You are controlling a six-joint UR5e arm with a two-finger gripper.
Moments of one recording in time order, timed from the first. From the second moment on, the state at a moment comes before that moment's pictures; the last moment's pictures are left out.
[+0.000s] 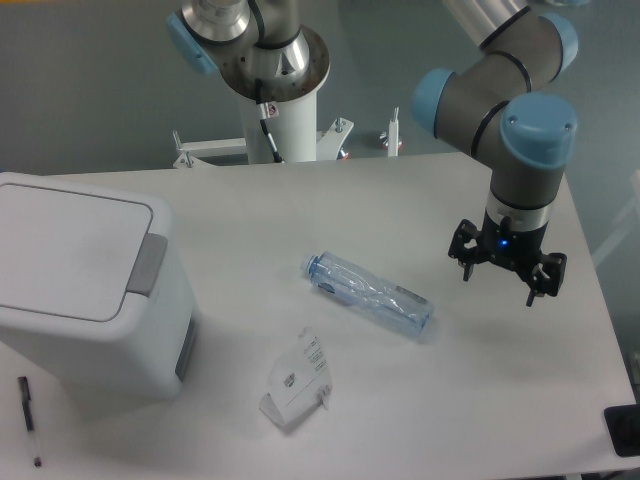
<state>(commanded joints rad) 2.71 -1.99 -1.54 -0.97 1.50 1.27</state>
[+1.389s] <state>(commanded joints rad) 2.57 -1.97 -1.52 -0.97 1.40 0.60</state>
